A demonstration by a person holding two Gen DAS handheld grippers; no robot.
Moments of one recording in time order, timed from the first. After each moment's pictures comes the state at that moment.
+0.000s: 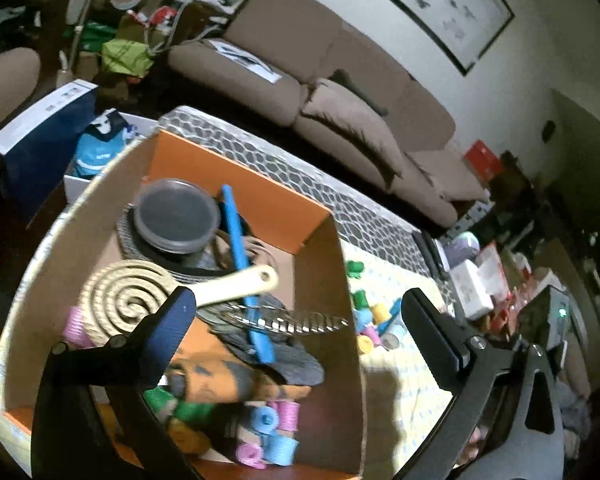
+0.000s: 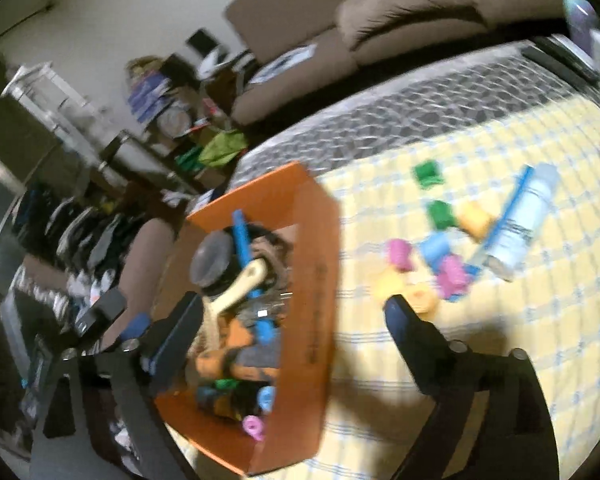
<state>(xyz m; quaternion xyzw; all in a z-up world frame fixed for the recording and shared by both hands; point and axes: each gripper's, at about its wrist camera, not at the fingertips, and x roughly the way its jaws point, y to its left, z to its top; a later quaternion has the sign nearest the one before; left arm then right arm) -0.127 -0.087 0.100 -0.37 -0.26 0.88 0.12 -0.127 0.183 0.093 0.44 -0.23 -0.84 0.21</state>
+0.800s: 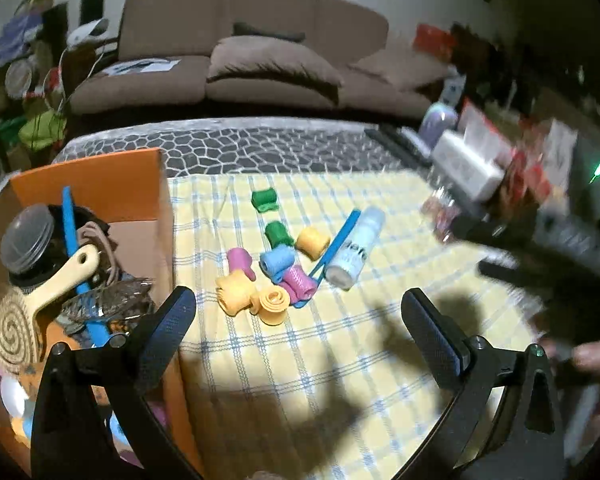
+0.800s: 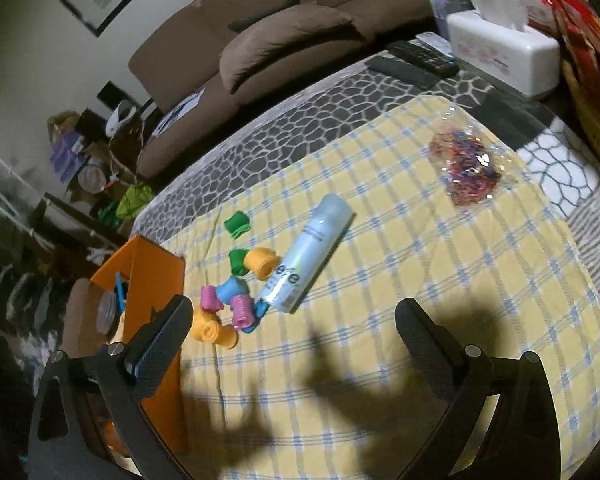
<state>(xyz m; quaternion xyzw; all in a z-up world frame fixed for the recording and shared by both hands) -0.117 0.120 0.077 -0.40 -0.01 0.90 0.19 -0.118 0.343 0.076 0.44 -0.25 -0.86 0.06</state>
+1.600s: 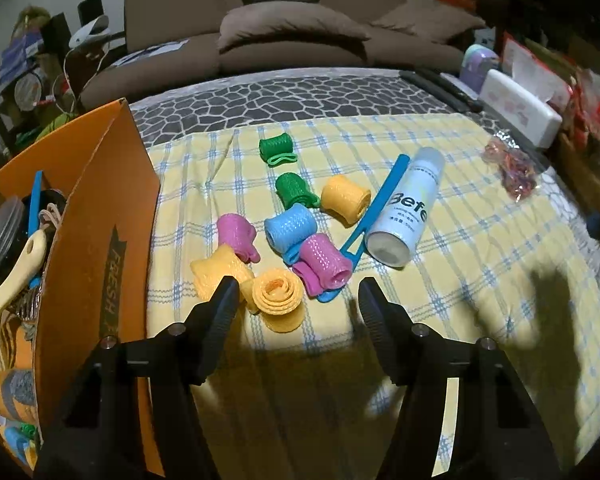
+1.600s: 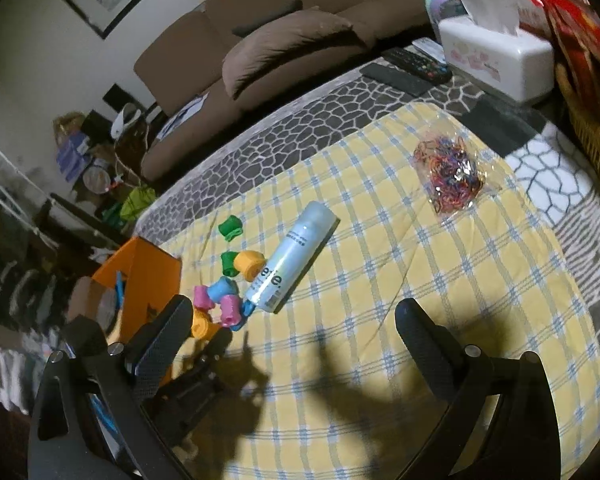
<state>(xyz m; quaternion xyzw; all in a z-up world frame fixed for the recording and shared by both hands) -0.150 0.157 0.004 -0.44 0.05 0.89 0.13 -0.110 0.359 0.079 0.43 -0.24 -0.87 0.07</state>
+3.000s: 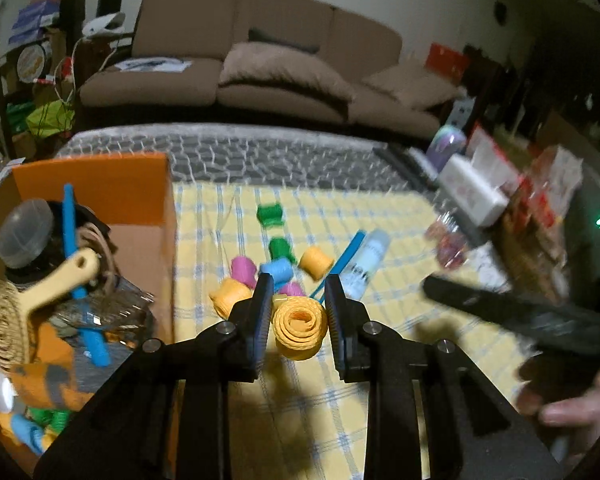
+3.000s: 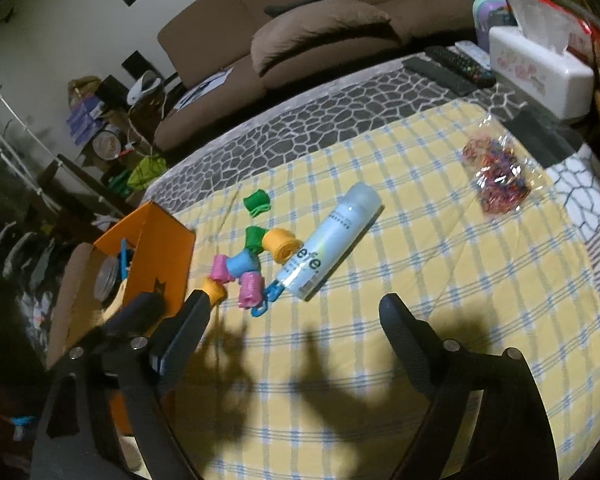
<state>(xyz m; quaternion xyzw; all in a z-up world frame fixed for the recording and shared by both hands) -0.124 0.102 0.091 -0.38 -0.07 0.90 0.18 -0.122 0.317 0.069 0.45 -0.20 -0.86 0.11</state>
